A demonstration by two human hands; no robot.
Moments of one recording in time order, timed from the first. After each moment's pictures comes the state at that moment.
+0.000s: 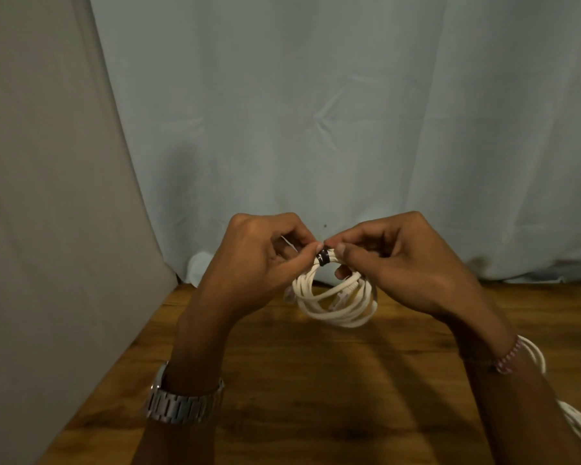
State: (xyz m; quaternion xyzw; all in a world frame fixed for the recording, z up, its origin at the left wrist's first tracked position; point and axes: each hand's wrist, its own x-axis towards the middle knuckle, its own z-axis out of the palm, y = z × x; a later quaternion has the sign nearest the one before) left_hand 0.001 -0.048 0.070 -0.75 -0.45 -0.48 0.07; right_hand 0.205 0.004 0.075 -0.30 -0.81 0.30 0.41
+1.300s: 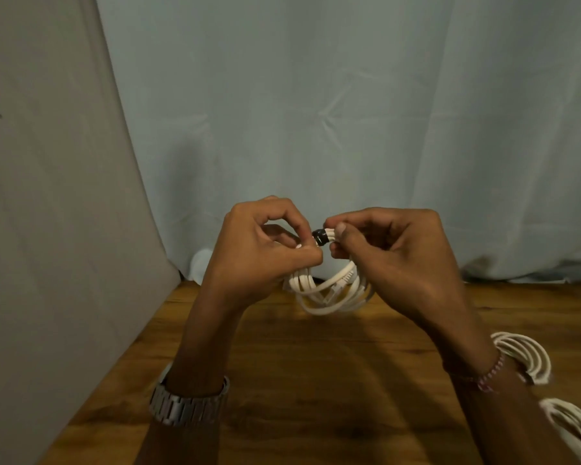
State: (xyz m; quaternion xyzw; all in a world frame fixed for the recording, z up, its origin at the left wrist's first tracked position) left_hand 0.007 -0.048 0.075 -0.66 -0.46 -0.59 -0.07; right_hand 0.183 -0.009 0.068 -0.30 -0.73 0.28 0.54
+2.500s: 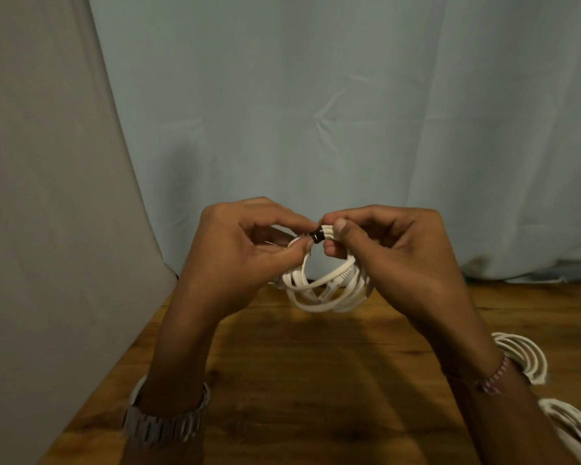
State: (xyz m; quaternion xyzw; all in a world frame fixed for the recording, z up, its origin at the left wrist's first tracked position) left_hand 0.002 -0.070 0.085 -0.70 -0.44 -0.56 -0.03; right_hand 0.186 -0.019 0.075 -0.27 -0.69 0.38 0.56
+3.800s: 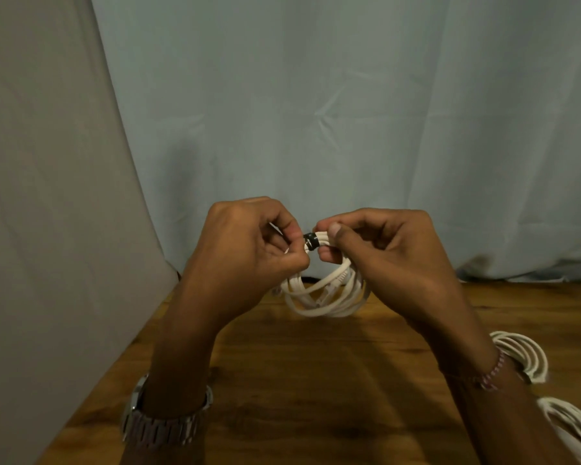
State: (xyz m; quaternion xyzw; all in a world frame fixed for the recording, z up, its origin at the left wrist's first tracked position) left_hand 0.004 -0.072 0.084 -0.70 -0.50 -0.50 0.08; right_hand 0.184 -0.020 0.076 -0.28 -0.71 0.40 0.52
